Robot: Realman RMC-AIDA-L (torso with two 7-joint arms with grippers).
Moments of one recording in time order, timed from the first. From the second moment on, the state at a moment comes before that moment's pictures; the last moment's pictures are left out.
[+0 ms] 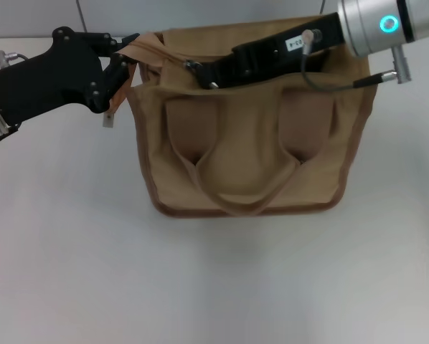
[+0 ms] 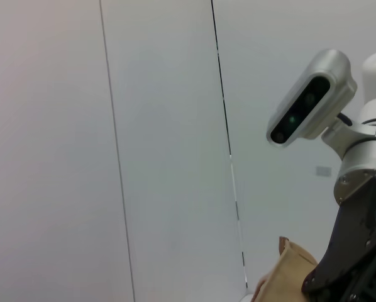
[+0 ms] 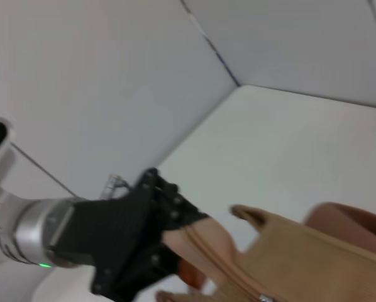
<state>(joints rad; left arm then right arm) -0.55 -2.07 0.58 0.63 1.73 1.62 -1.01 0.88 2.04 -1.07 -0.88 -2.01 -1.45 2.40</state>
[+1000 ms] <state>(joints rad) -0.56 -2.07 0.58 0.62 1.71 1.62 -1.02 0.53 1.98 -0.57 -0.97 -1.77 -1.90 2.04</state>
